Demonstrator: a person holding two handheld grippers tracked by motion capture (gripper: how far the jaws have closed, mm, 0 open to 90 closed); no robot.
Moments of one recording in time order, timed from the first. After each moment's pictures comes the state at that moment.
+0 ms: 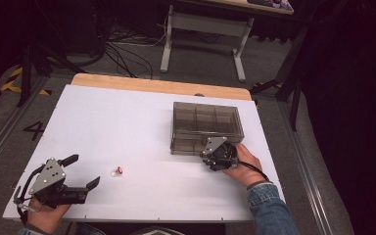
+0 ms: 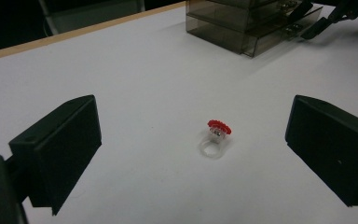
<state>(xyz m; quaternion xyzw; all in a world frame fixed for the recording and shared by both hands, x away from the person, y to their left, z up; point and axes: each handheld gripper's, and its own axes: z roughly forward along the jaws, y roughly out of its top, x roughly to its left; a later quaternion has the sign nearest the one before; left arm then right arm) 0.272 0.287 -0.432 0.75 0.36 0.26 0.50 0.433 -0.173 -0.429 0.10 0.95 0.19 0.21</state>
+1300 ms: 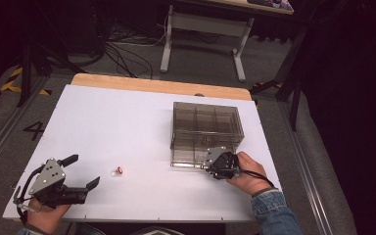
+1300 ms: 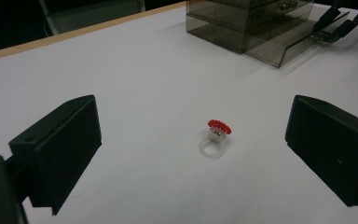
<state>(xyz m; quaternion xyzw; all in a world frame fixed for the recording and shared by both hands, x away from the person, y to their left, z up) 0.272 0.287 -0.432 0.75 0.36 0.26 0.50 0.400 -0.172 -0.423 0.07 0.97 0.16 0.18</state>
